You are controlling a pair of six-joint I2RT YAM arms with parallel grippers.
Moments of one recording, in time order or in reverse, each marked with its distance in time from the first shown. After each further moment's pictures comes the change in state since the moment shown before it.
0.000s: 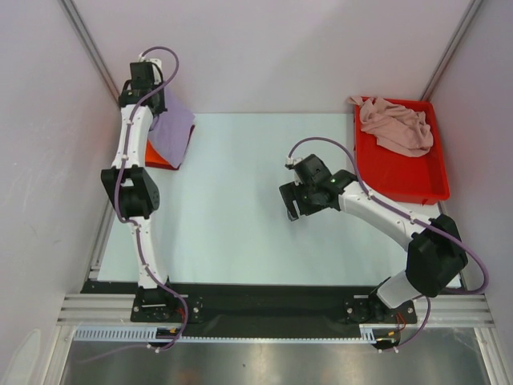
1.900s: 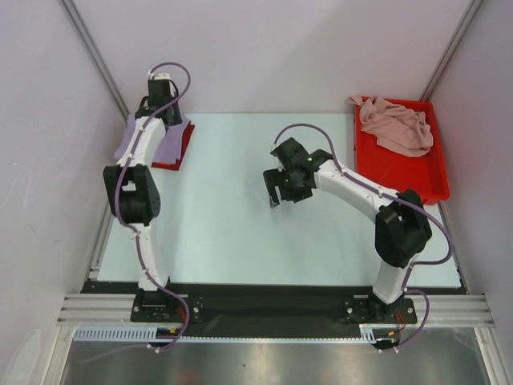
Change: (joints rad) left arm -0.054 -0.069 -0.323 0.286 -0.087 -0.182; right arm 0.018 0.296 0.334 -0.124 -0.054 0.100
